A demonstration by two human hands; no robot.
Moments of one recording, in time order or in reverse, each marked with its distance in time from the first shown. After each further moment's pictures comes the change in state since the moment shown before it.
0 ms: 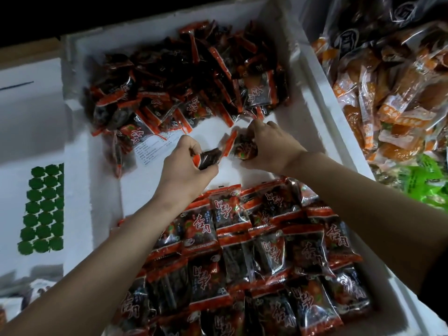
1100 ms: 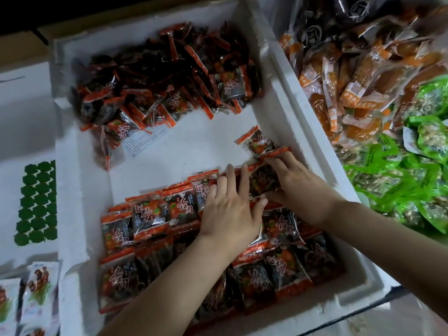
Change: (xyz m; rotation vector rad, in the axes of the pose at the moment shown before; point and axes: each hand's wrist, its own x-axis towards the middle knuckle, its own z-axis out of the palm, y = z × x) left_hand -0.086 0.012 0.087 0.855 -0.184 0.359; right_hand -0.129 0.023 0.006 -0.051 -0.017 -0.025
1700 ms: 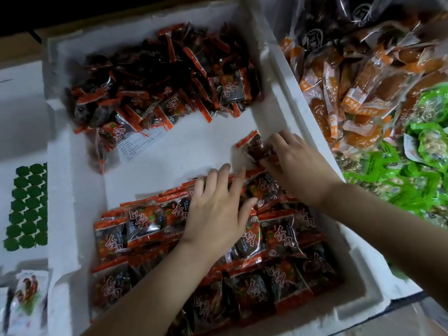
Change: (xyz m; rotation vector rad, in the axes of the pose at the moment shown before) left_hand 0.005 -0.021 -0.009 0.006 0.177 0.053; right_hand 0.030 0.007 -0.023 -0.058 0.212 -0.009
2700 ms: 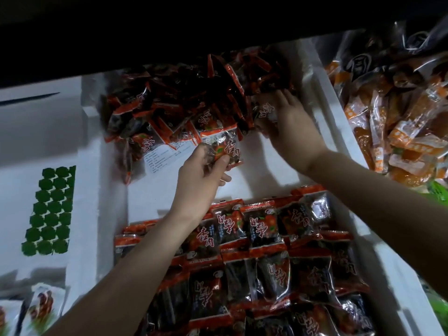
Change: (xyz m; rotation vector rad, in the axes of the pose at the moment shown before) left_hand 0.052 -0.073 -0.024 -1.236 0.234 -0.469; right_hand 0.115 -0.030 -0.001 0.209 0.251 -0.086
